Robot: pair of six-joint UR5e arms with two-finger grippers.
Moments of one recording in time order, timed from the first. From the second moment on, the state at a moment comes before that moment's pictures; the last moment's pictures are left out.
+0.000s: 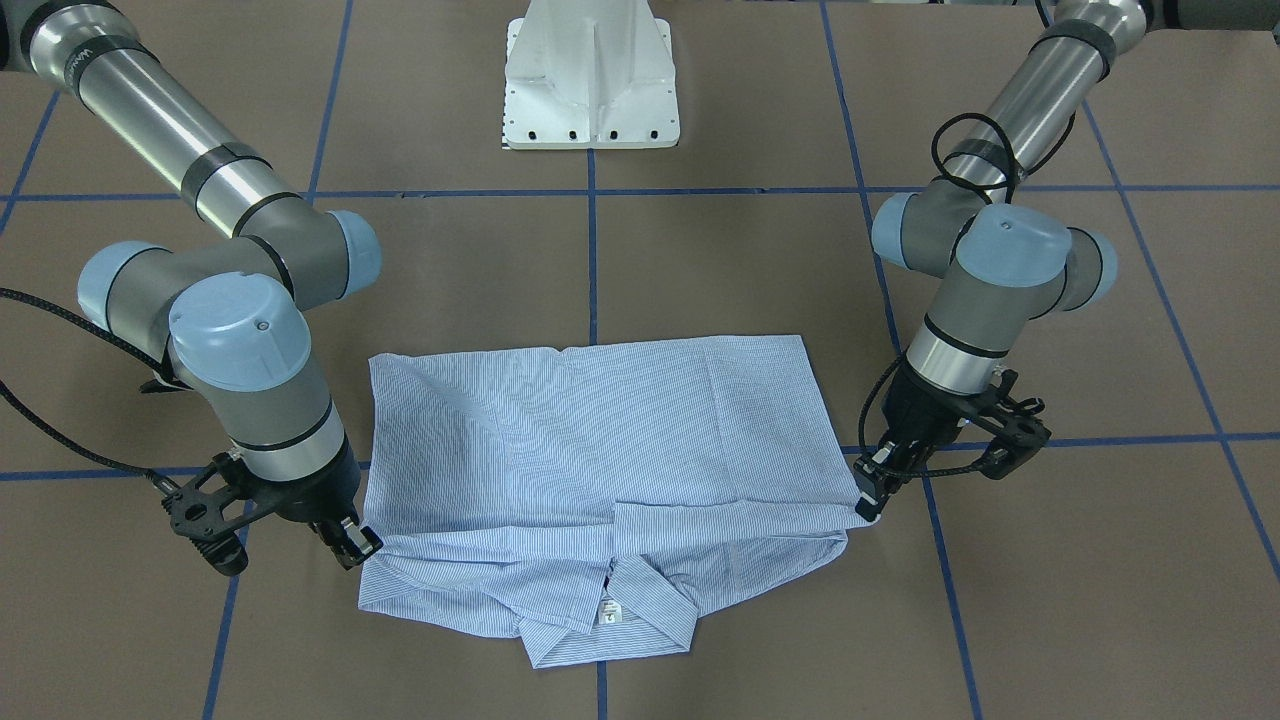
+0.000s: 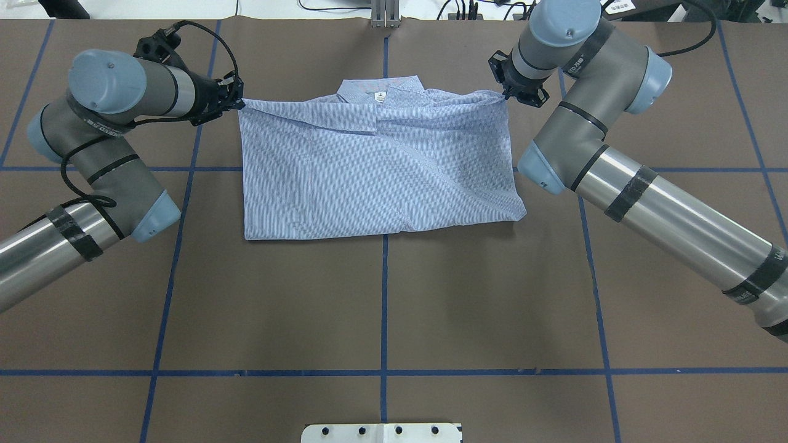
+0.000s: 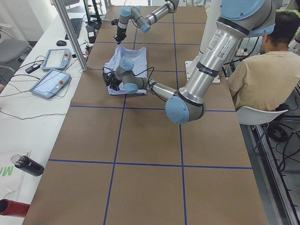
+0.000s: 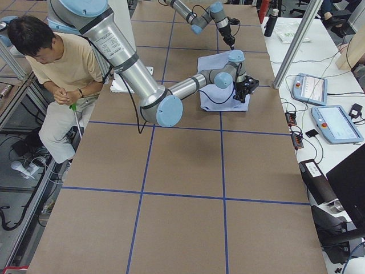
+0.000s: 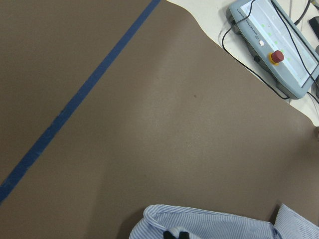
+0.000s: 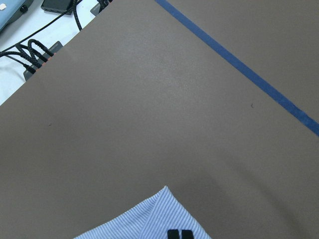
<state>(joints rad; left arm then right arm) -0.85 -2.12 -1.29 -2.40 -1.78 -1.66 0.87 -0.83 1.23 -1.21 1.84 1.72</state>
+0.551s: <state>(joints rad) -0.88 -2.16 -1.23 -2.40 -1.78 -1.62 0.90 -0.78 1.15 -1.15 1.85 1.71</state>
